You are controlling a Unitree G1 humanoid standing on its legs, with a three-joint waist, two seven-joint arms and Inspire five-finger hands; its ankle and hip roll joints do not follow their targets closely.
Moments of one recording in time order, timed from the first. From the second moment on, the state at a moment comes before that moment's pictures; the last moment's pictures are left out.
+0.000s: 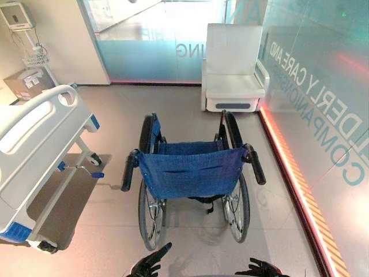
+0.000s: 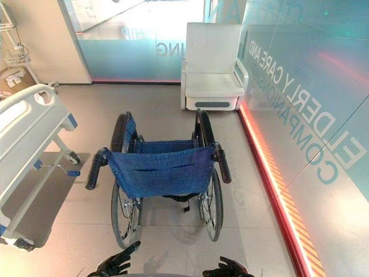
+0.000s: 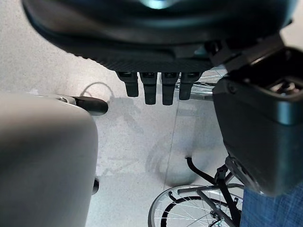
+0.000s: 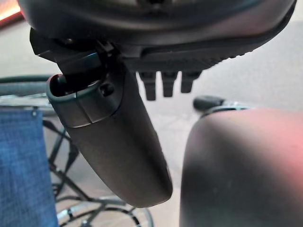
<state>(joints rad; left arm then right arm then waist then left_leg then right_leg) -0.01 0.18 -0.15 1.29 -0.38 -0.12 -0.08 -0.02 -0.21 0.17 1.31 0.28 -0.08 0.15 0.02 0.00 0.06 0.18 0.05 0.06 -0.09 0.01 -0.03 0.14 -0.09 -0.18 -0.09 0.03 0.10</state>
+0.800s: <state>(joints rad) 0.01 0.19 -0.15 1.30 -0.37 -0.11 -0.03 0.00 -0.21 0.17 1.31 0.27 -0.08 0.15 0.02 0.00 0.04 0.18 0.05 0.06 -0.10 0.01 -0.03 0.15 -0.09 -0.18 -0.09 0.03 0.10</state>
